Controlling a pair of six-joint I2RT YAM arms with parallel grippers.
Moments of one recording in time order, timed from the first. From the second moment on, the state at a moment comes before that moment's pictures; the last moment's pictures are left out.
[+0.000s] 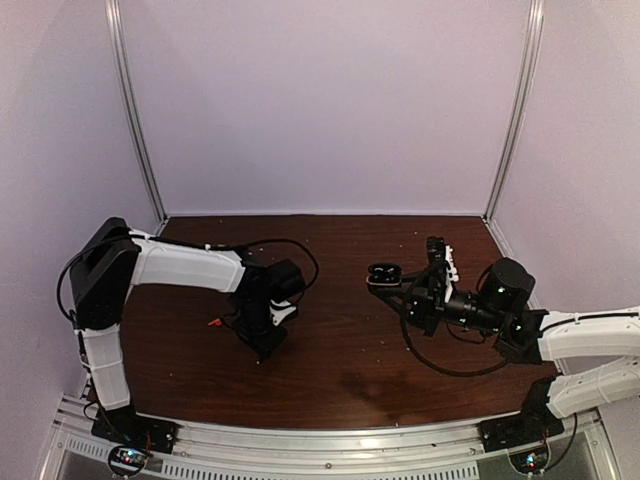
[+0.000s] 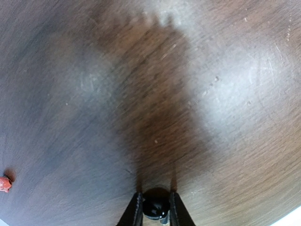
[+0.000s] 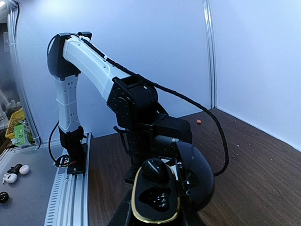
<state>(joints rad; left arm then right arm) -0.89 1.95 1.31 -0.93 0.00 -0.24 0.84 1.07 0.42 0.74 -0.40 0.16</state>
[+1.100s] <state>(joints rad) -0.86 1.39 0.76 0.05 -0.06 -0.41 0.87 1.82 0.23 1.54 -0.35 0.23</state>
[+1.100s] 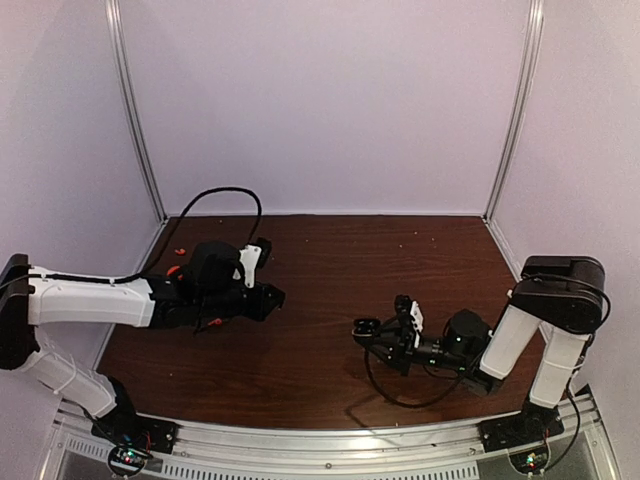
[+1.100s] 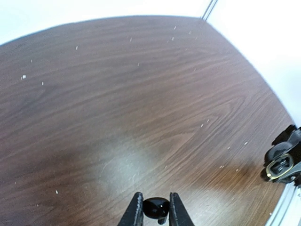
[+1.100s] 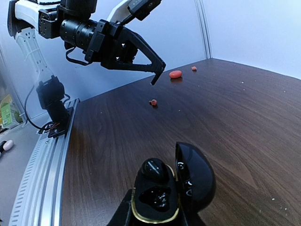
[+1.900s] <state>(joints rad) -1.01 1.38 0.69 0.52 0.02 -0.35 0.98 1.90 0.38 1.54 -0.14 0.05</state>
